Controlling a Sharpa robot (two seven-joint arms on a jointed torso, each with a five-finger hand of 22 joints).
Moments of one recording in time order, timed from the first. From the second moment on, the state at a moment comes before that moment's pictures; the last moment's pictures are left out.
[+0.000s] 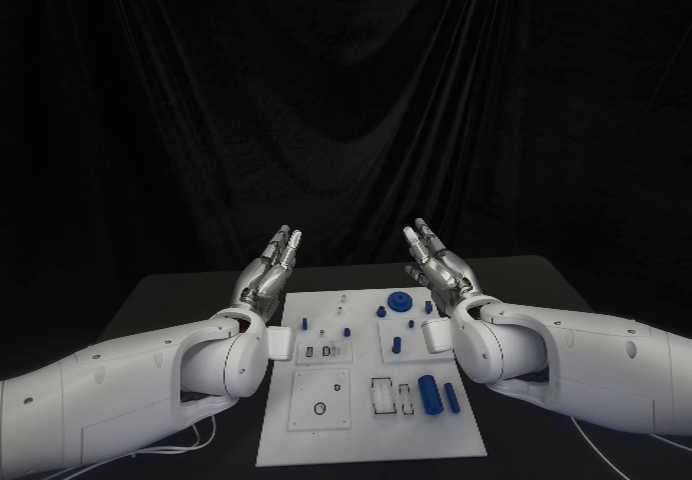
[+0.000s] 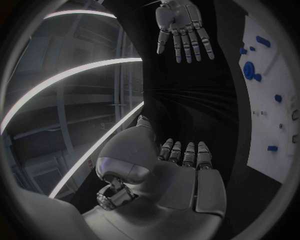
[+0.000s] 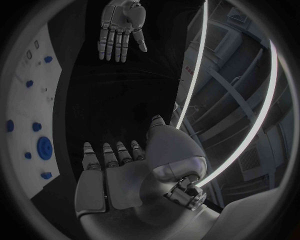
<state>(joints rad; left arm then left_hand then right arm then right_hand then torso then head) 1.18 -0.78 -0.19 1.57 0.18 -0.53 0.62 1.10 0.25 -0.33 0.28 0.12 0.06 -0.14 0.01 0.01 0.00 -0.14 0.01 0.00 0.00 -0.03 0.00 0.00 0.14 0.00 0.00 0.00 0.00 1.22 -0.73 -0.22 1.54 0.18 -0.52 0.56 1.08 0.25 -0.31 0.29 0.28 0.00 -0.21 0.00 0.00 0.00 -0.06 0.00 0.00 0.00 0.08 0.00 0.00 0.16 0.00 0.28 0.00 0.00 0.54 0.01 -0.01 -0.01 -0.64</state>
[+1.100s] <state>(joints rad) 1.20 -0.80 -0.21 1.49 0.14 -0.20 0.68 1.30 0.23 -0.30 0.29 0.35 0.16 -0.07 0.02 0.02 0.07 0.06 0.05 0.02 0.00 0.05 0.00 0.00 0.17 0.02 0.23 0.02 0.01 1.25 -0.80 -0.25 1.49 0.24 -0.10 0.58 1.26 0.23 -0.28 0.25 0.36 0.09 -0.01 0.04 0.02 0.04 0.16 0.06 0.04 0.06 0.22 0.06 0.04 0.16 0.19 0.30 0.13 0.07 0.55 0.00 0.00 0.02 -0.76</state>
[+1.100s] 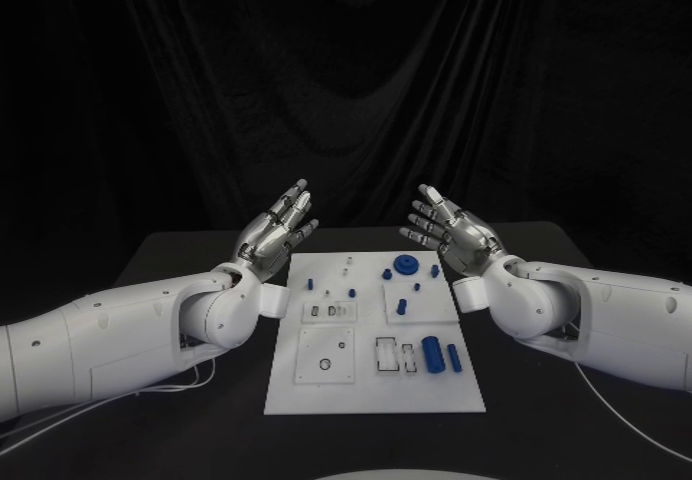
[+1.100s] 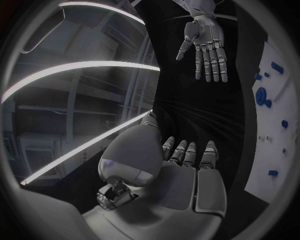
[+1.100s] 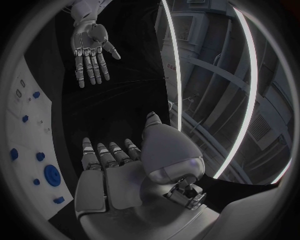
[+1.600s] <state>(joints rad) 1.20 -0.86 -0.21 1.50 -0.05 -0.25 0.68 1.39 0.23 -0.31 0.29 0.44 0.35 0.03 0.04 0.04 0.28 0.16 0.27 0.05 0.28 0.20 0.20 0.05 0.17 0.32 0.29 0.21 0.09 1.41 -0.87 -0.25 1.43 0.03 0.04 0.38 1.45 0.16 -0.25 0.12 0.51 0.57 0.11 0.21 0.09 0.51 0.20 0.43 0.08 0.97 0.13 0.36 0.16 0.17 0.95 0.23 0.43 0.16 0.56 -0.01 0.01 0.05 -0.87</state>
